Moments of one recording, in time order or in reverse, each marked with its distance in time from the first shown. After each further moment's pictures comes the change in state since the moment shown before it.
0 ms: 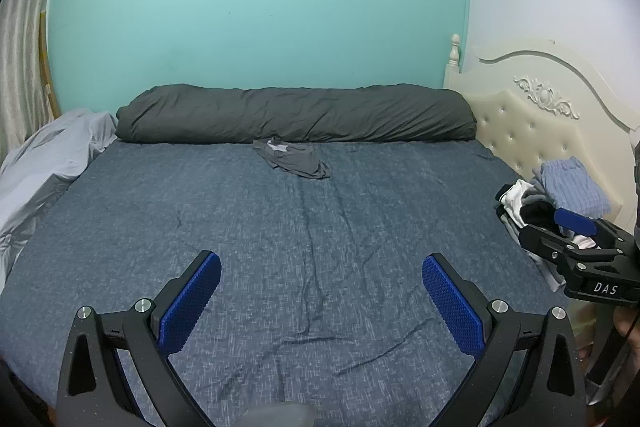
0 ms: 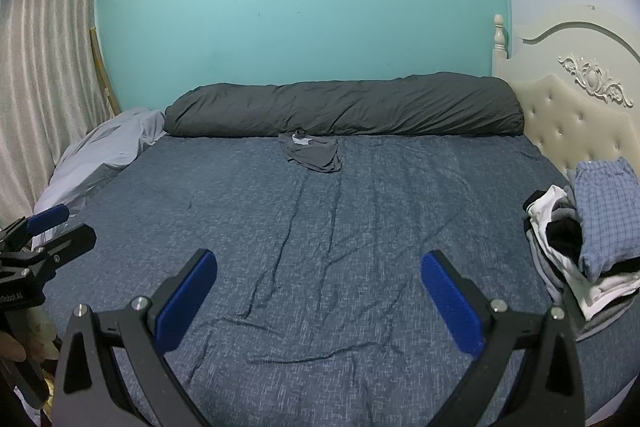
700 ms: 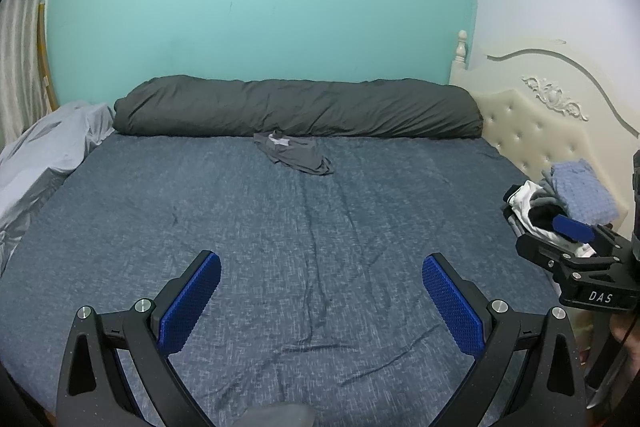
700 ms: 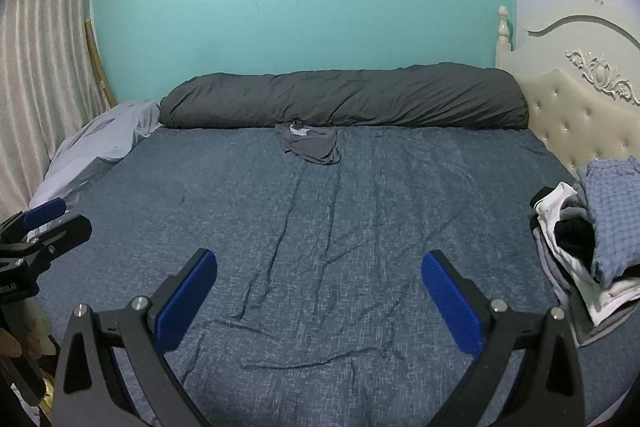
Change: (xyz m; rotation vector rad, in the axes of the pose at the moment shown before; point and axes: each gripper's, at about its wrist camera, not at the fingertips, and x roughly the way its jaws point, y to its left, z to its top) left arm 0.033 0.015 0.015 -0.020 0.034 -0.001; right arm 0.035 -0.002 0.008 -0.002 0.046 -0.004
